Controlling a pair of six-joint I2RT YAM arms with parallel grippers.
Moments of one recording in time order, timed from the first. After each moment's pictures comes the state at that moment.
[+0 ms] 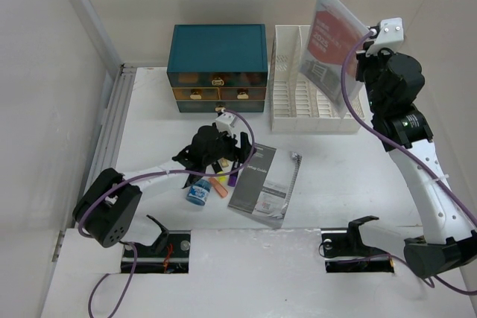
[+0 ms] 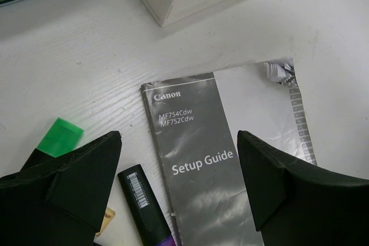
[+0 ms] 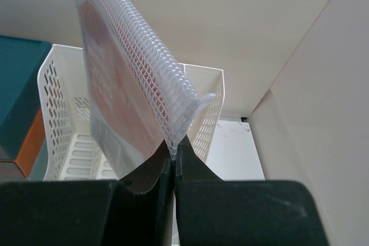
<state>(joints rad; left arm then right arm) -0.67 1.38 0.58 0.42 0.14 -0.33 0.26 1.13 1.40 -0.20 0.32 -0.23</state>
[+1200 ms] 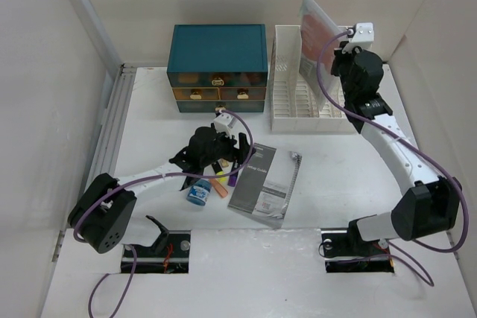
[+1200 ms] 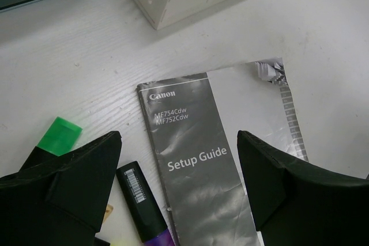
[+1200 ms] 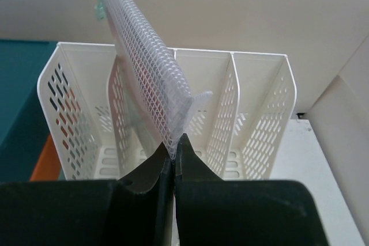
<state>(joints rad) -0.67 1.33 0.57 0.41 0.15 -0.33 0.23 1.39 1.26 0.16 0.26 -0.08</state>
